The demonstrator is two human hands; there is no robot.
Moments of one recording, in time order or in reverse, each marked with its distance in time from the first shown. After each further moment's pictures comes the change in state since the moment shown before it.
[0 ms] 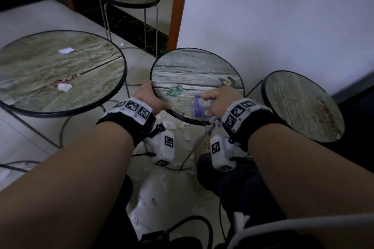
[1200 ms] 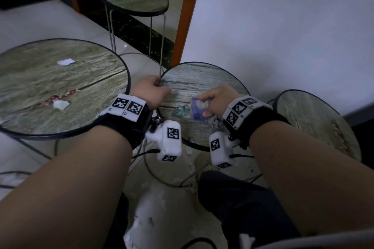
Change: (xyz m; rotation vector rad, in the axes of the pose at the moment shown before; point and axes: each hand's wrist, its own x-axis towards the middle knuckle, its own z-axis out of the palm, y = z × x) left_hand 0.029 0.031 -0.033 -0.222 0.107 0.065; right_hand 0.065 -0.022 -0.018 0.217 -0.014 -0.027
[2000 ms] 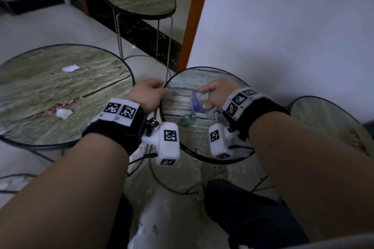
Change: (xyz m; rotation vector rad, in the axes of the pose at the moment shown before) left_hand 0.026 -0.016 -0.012 -0.127 -0.024 -0.073; right_hand 0.046 -0.017 -0.008 -0.046 0.034 -0.010
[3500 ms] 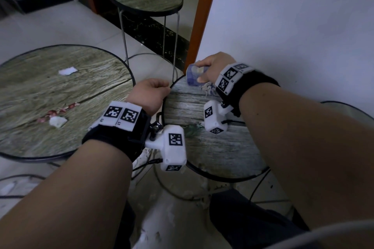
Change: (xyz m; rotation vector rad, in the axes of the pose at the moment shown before) left_hand 0.024 0.000 0.010 -0.065 0.084 -0.057; right_hand 0.068 -0.026 -0.023 -0.129 0.042 -0.204
